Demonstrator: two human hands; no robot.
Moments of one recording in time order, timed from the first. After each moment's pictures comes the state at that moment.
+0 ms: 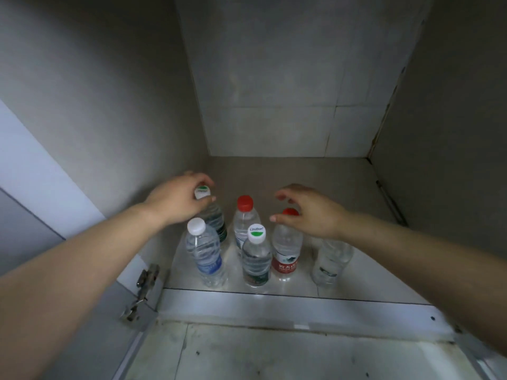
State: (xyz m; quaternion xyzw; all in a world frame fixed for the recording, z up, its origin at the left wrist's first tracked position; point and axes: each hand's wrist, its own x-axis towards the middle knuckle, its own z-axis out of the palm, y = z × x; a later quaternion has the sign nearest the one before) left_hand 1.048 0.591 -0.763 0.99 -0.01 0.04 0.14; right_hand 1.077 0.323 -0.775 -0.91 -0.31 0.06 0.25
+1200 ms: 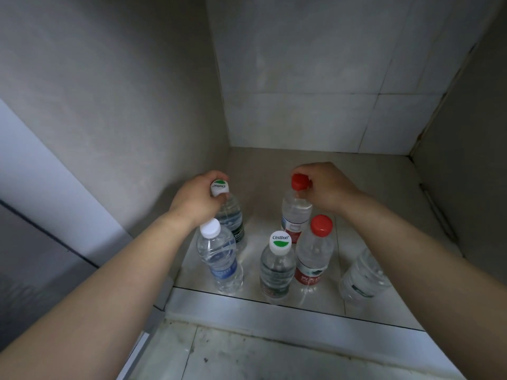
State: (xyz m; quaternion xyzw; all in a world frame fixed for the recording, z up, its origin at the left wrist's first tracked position) left_hand 1.075 0.600 -0.813 0.95 0.12 0.07 0.28; right_hand 1.162 0.365 -0.807 -0.92 -0.28 0.02 0.26
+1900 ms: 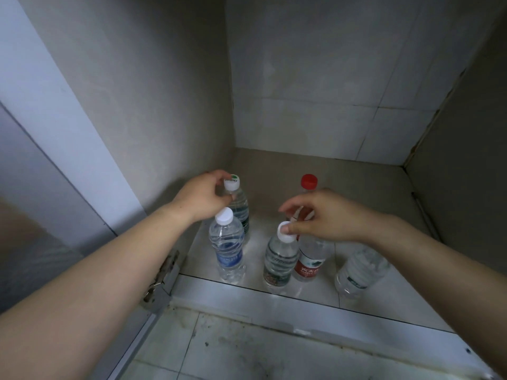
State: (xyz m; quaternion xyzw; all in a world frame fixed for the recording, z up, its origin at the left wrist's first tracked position) left_hand 1.043 0.607 -0.796 0.95 0.11 0.02 0.31; right_hand 1.076 0.359 -0.768 -0.88 -0.38 0.15 0.23
